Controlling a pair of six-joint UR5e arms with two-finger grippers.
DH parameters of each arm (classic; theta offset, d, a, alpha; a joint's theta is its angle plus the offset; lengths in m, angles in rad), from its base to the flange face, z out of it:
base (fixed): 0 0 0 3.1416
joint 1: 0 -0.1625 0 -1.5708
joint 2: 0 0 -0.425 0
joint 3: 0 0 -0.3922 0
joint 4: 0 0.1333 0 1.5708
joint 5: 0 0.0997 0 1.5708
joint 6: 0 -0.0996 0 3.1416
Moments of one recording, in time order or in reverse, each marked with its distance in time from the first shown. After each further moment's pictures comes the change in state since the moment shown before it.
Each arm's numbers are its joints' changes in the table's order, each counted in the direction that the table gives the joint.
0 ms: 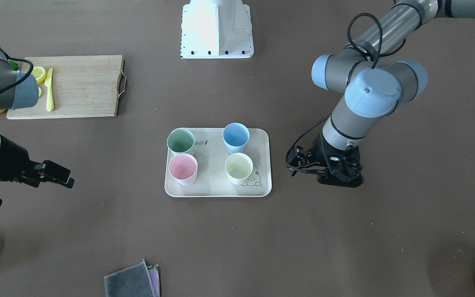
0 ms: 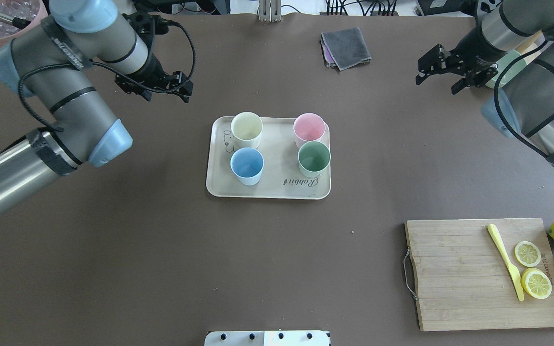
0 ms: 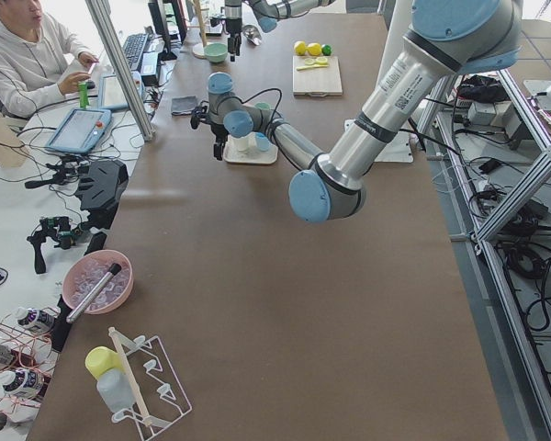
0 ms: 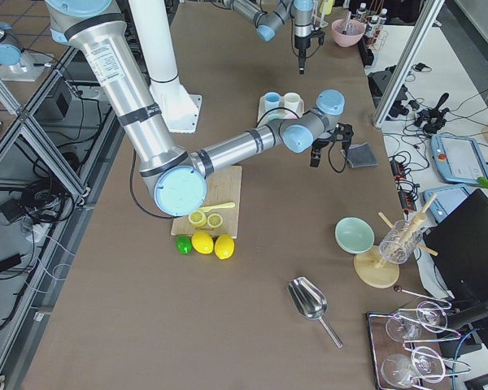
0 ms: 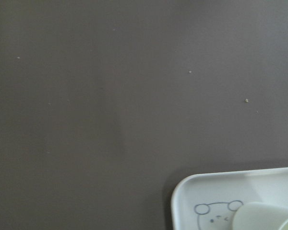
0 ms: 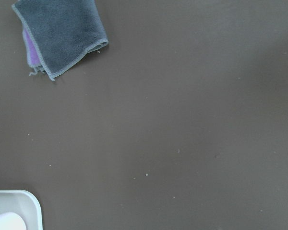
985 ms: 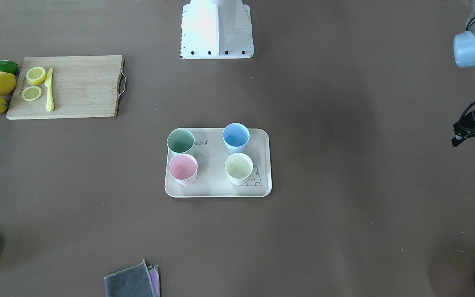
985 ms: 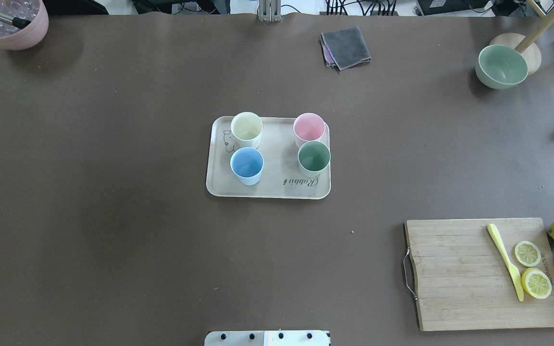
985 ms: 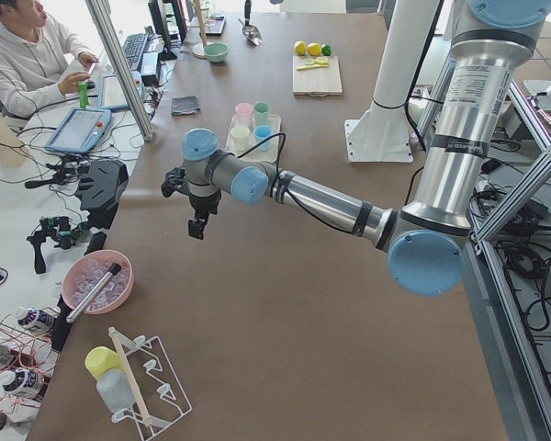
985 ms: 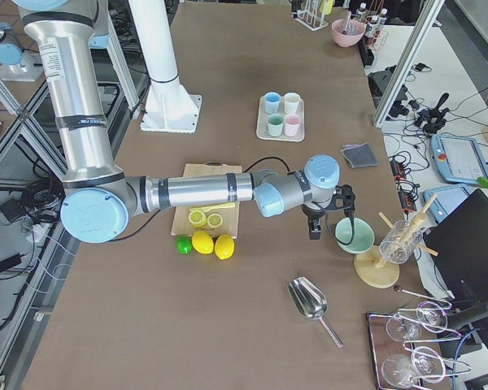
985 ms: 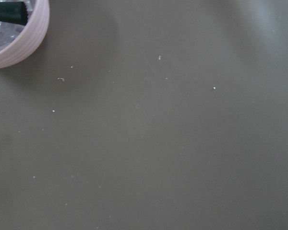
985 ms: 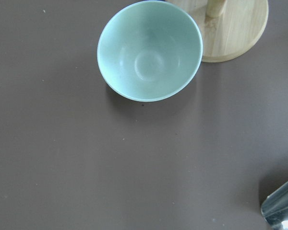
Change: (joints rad) left arm 0.408 0.423 -0.196 0.147 -0.156 -0.642; right arm -0.305 -0.293 0.015 -0.003 0.049 0.543
